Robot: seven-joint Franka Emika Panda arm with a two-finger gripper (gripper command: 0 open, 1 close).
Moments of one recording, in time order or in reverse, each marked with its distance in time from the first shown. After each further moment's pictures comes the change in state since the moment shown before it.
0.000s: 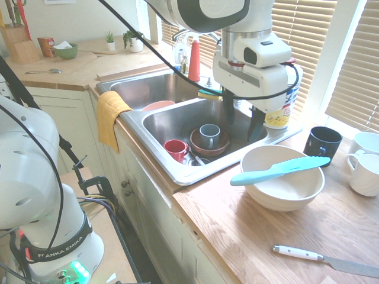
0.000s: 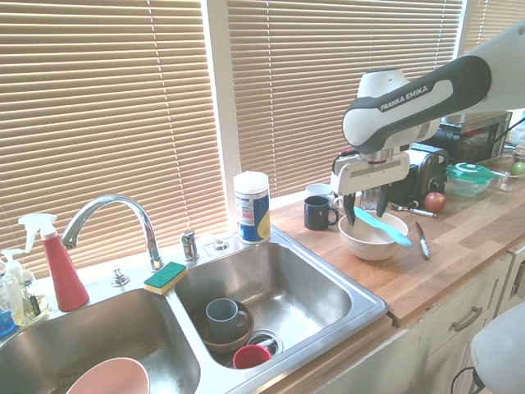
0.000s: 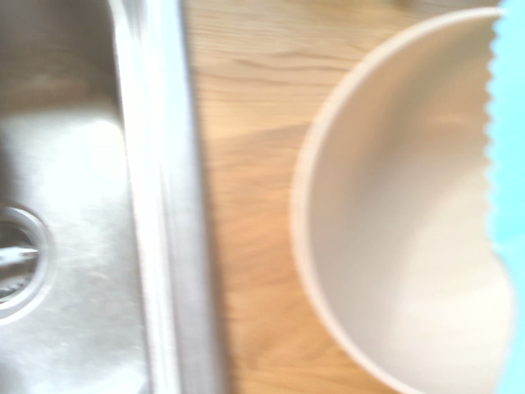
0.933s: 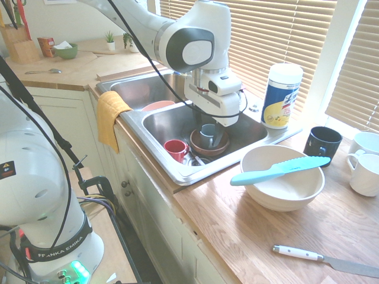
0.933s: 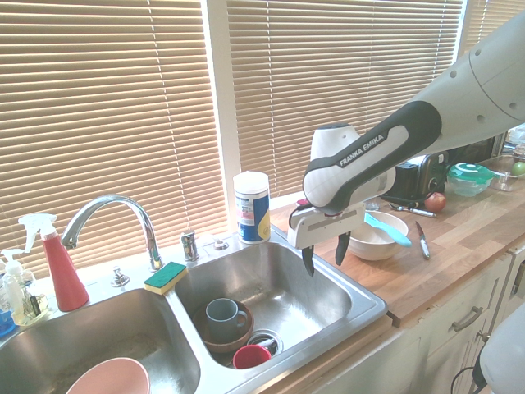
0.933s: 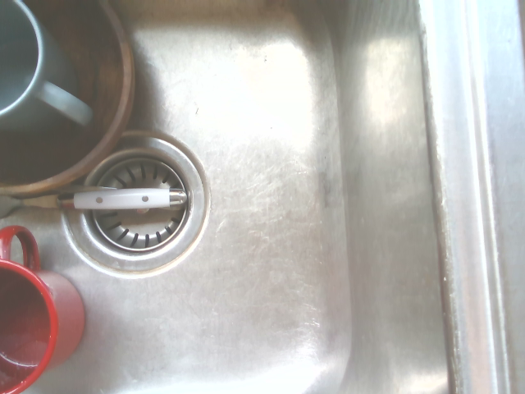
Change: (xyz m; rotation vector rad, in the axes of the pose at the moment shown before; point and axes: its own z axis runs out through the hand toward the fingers) arm -0.113 -0.098 0.090 0.022 -0.062 -0.146
